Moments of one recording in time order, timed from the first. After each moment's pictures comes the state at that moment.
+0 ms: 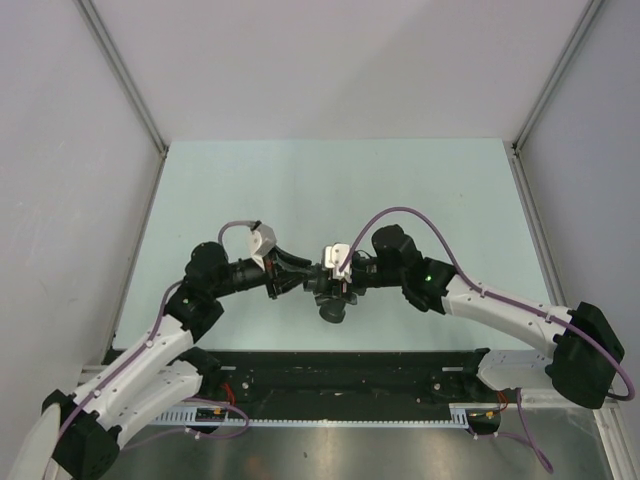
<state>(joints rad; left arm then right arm) -0.54 0.78 0.52 0.19 0.70 -0.19 0.89 1.23 0.84 0.00 -0.48 -0.50</state>
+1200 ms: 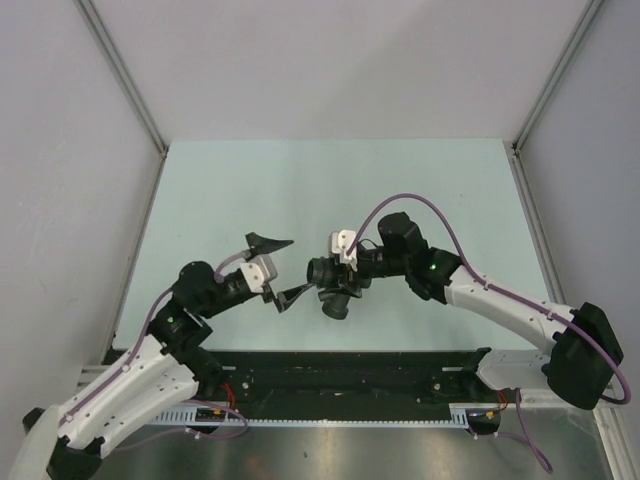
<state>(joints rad) -0.71 0.61 0.53 0.06 0.41 0.33 0.81 1.25 0.89 -0.08 -0.63 -0.46</state>
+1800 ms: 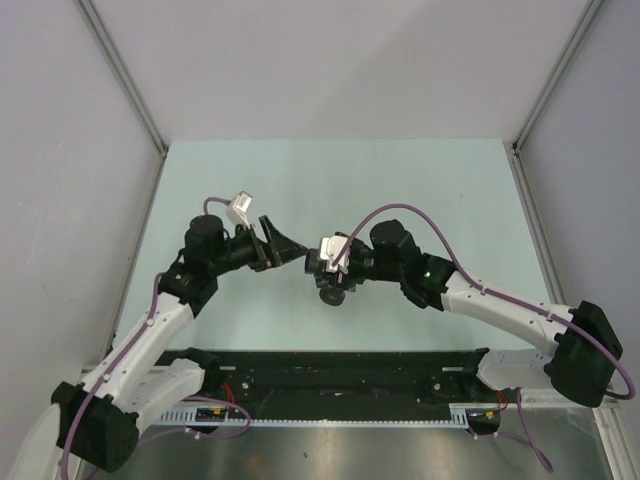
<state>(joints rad) -0.37 0.87 0.69 -0.14 0.53 -0.72 0.89 1.25 0.89 -0.03 -0.34 -0.55</state>
